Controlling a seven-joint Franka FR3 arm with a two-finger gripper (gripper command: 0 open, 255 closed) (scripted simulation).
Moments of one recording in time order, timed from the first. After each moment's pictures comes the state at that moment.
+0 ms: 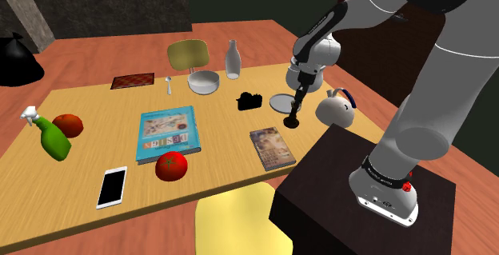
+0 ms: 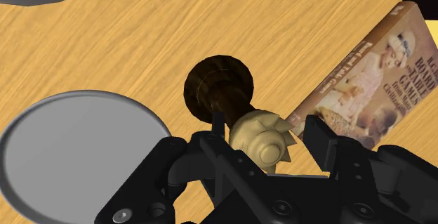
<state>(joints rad) 0.08 0.10 -0.49 -2.47 0.39 2.38 -0.93</state>
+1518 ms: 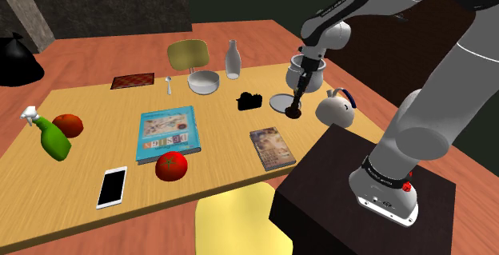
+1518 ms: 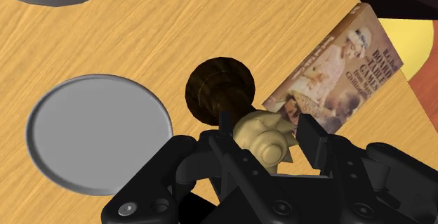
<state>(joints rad) 0.07 -0.07 -0.50 -2.45 0.23 2.23 -0.79</state>
